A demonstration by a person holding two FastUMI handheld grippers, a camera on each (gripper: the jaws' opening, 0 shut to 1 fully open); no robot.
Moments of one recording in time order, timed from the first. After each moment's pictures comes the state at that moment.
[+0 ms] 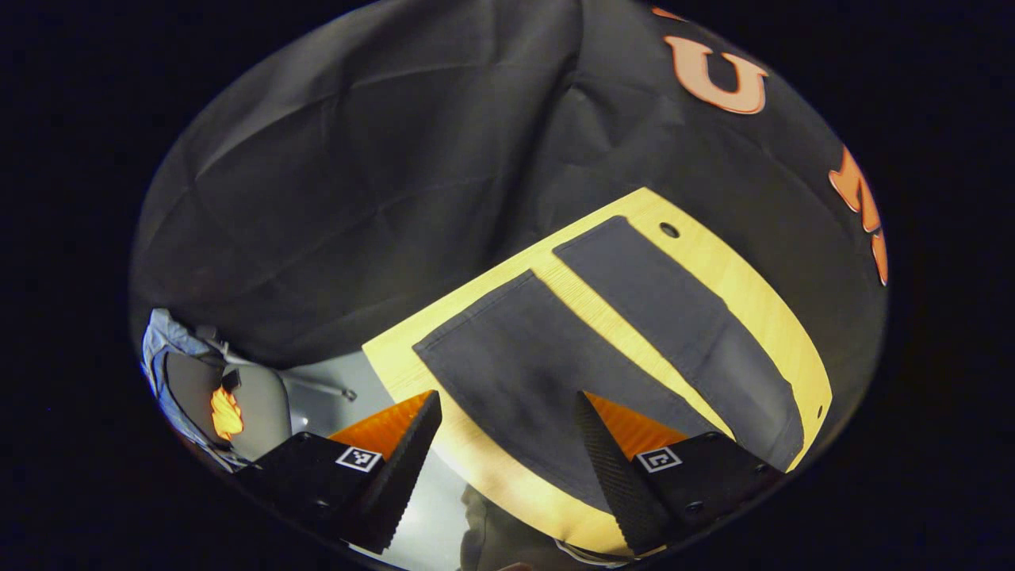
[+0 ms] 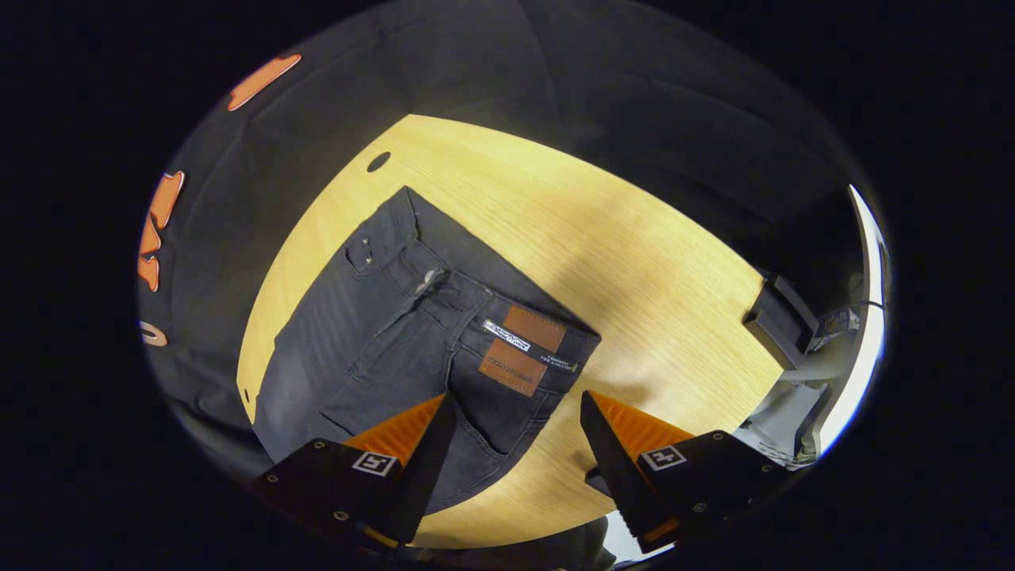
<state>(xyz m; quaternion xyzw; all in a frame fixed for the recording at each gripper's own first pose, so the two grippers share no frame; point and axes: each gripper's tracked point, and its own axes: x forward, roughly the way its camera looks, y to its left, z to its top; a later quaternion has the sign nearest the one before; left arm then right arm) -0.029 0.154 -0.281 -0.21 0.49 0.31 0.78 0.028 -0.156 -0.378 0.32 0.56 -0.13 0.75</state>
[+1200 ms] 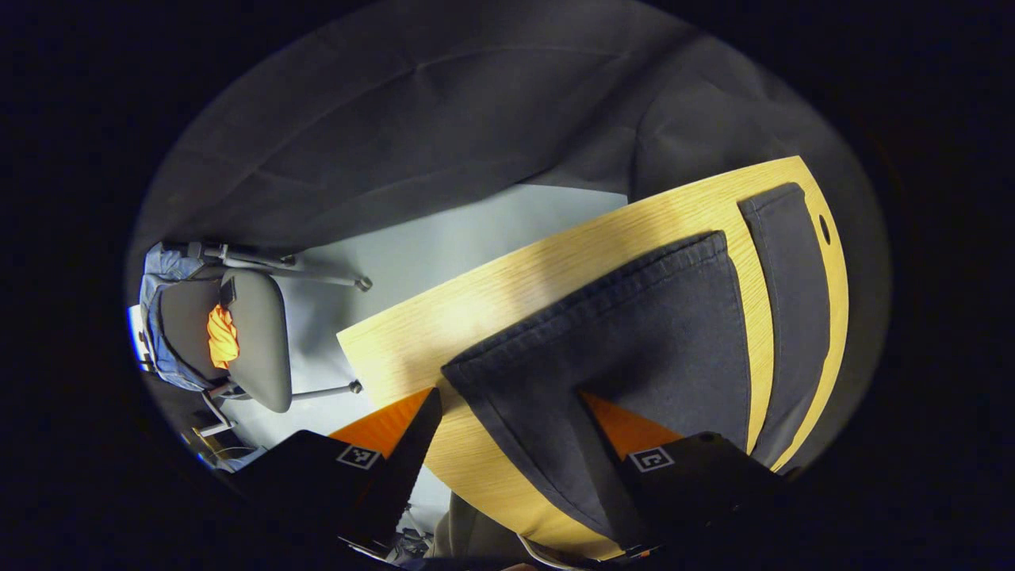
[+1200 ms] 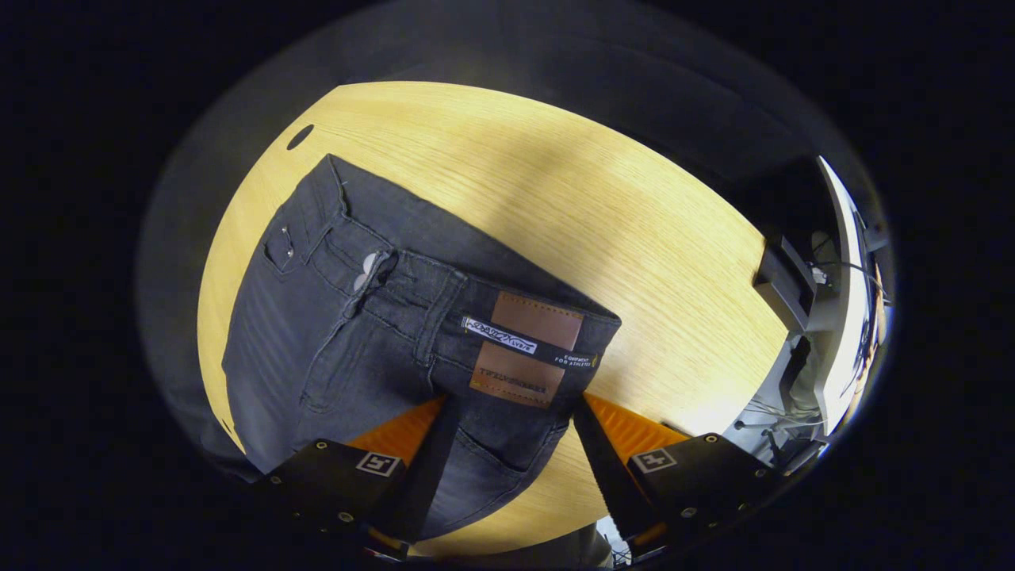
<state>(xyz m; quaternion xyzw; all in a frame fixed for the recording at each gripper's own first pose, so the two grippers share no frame) -0.030 0.198 -0.364 -0.33 0.64 0.36 0.59 0.033 -0.139 -0.409 0.28 0.64 -0.22 0.68</state>
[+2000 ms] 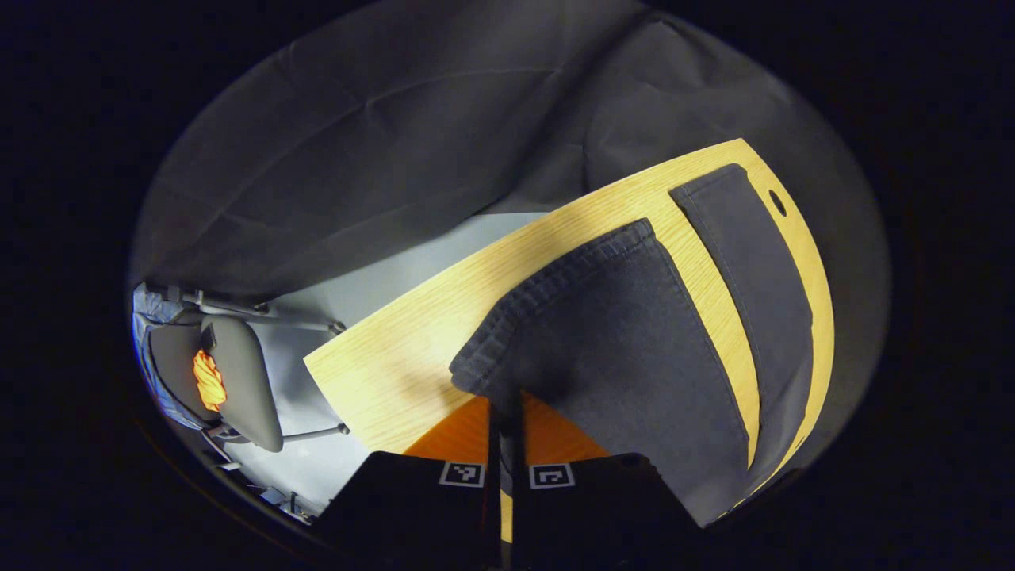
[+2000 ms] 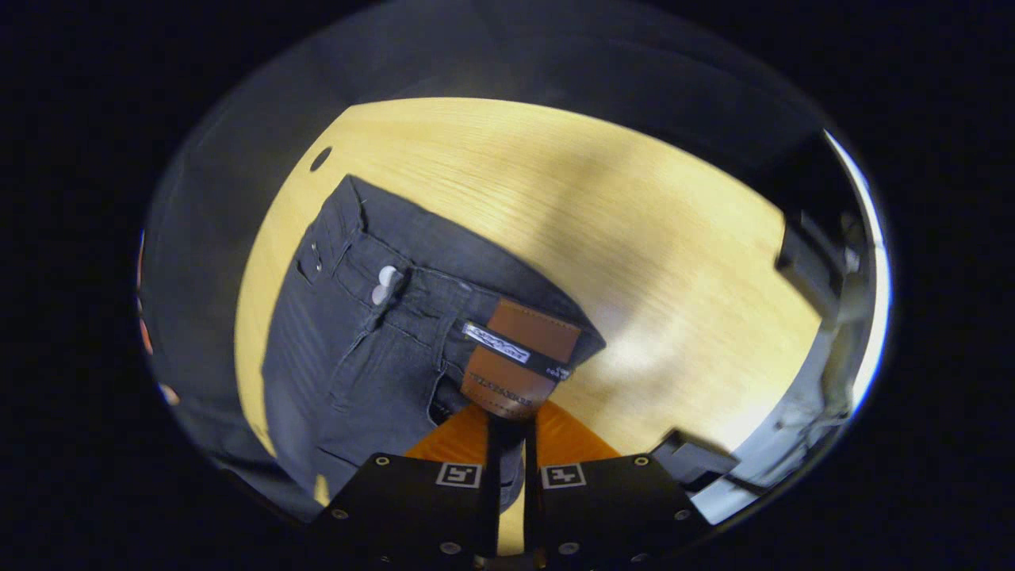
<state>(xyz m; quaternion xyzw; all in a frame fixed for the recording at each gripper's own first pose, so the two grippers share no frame) 0.006 0.185 -0.363 -0.31 0.60 0.28 0.68 0.041 -0.136 -0.407 0.44 0.56 -0.18 0.68</state>
